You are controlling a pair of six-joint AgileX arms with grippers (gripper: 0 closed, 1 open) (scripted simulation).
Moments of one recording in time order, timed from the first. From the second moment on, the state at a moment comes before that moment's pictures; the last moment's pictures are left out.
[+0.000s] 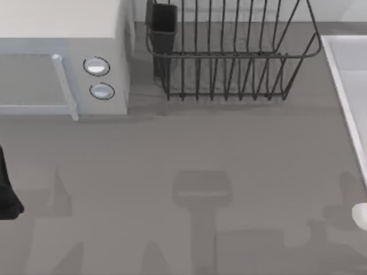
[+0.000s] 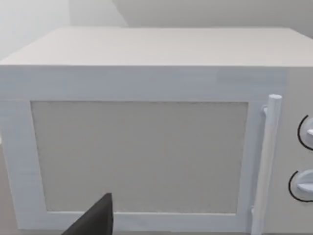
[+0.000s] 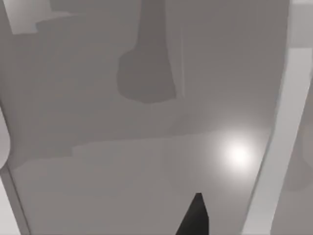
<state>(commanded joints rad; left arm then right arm) 0.00 0.00 0.00 0.00 0.00 0.00 -0.06 1.29 0.88 -1.17 0.02 -1.51</state>
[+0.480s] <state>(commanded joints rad) 0.00 0.00 0.00 0.00 0.00 0.00 -0.08 1.62 1.26 -1.31 0.02 -1.57</state>
